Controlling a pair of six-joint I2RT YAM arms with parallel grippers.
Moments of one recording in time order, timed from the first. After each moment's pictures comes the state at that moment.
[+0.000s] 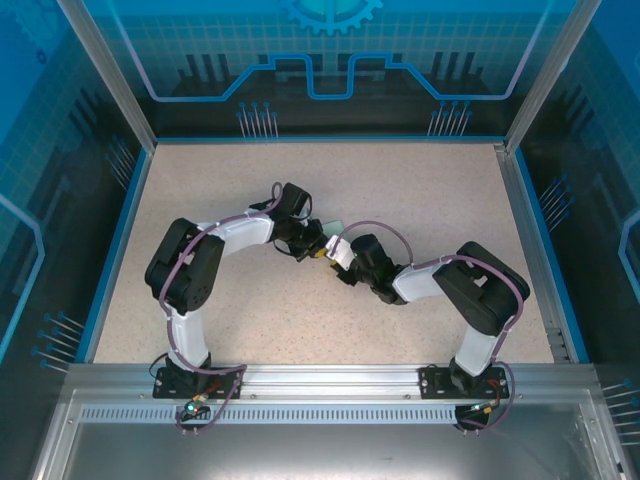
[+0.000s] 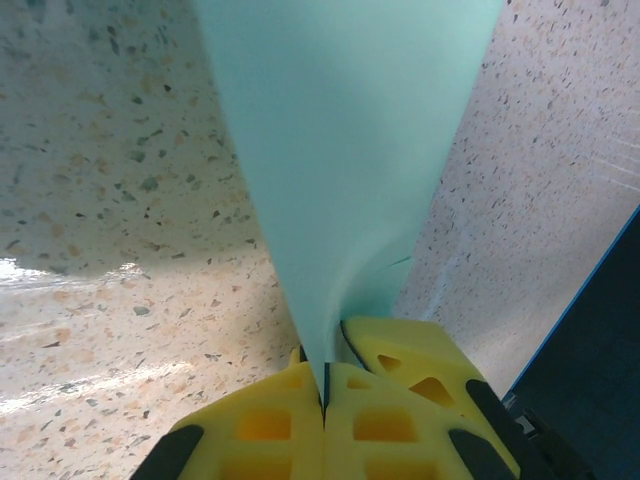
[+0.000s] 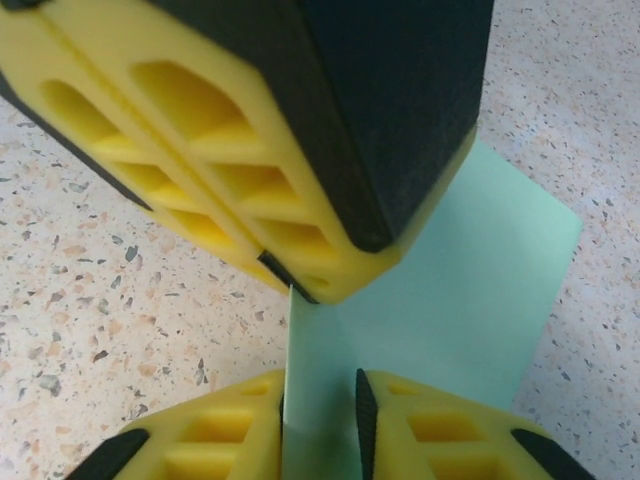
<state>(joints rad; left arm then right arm) -0.46 1.91 1.21 -0.38 0.54 -1.05 0.71 1.76 0.65 0.49 0.05 -0.35</state>
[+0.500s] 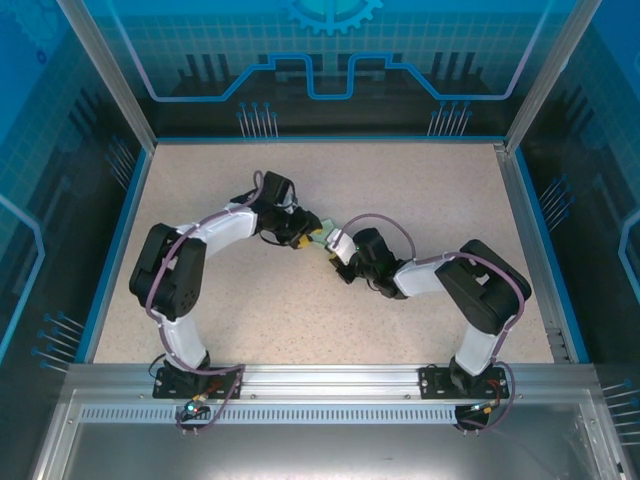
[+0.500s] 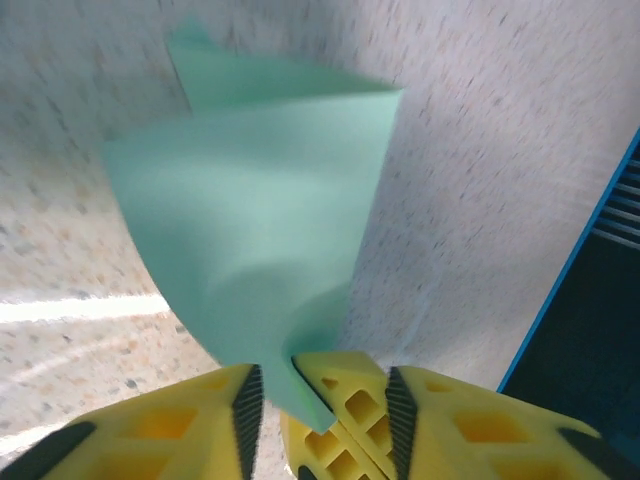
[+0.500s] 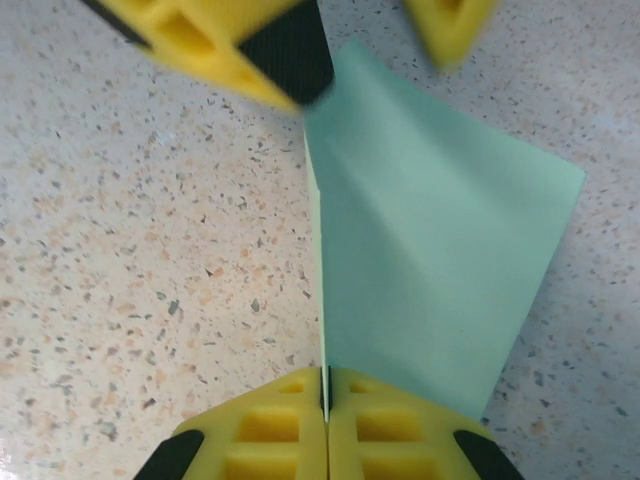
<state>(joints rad) -0.35 1.81 1.21 -0.40 0.52 -1.00 0.66 1.76 0.68 0.46 -0.12 -0.22</state>
